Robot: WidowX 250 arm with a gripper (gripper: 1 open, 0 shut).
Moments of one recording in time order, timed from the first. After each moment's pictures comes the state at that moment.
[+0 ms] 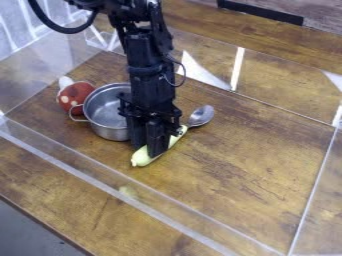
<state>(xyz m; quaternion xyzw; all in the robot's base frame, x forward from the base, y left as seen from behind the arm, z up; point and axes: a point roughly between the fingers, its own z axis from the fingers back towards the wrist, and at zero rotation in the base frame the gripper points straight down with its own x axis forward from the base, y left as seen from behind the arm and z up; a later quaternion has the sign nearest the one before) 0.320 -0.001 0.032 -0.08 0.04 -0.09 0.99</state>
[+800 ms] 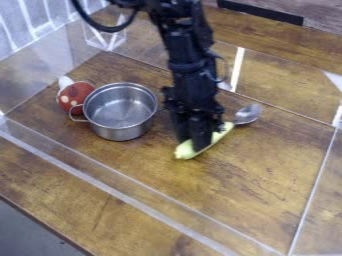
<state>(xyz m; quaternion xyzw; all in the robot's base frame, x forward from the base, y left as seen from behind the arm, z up) 0.353 -0.068 0.040 -0.10 -0.01 -0.19 0.98</state>
